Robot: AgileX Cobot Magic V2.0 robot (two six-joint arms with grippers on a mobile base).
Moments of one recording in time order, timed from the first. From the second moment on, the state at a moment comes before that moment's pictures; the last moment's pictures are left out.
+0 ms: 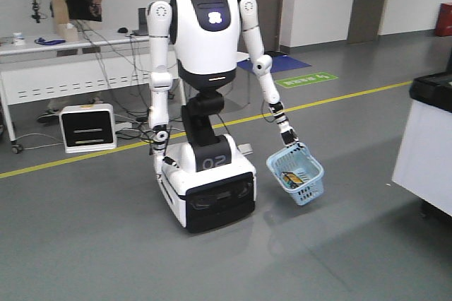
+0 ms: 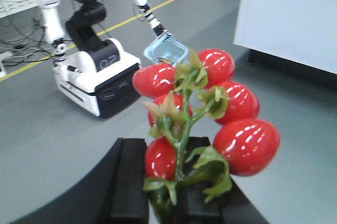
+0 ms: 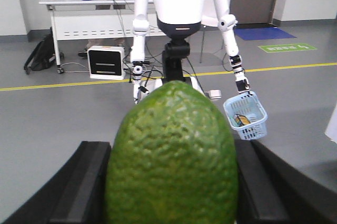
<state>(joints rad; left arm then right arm) -0.07 0.42 -0.88 -0.39 0.93 0.34 0.65 0.32 -0.75 -0.61 0.78 0.50</state>
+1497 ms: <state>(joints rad) -0.07 0.42 -0.88 -0.39 0.93 0.34 0.65 0.32 -0.75 -0.61 0.78 0.50</state>
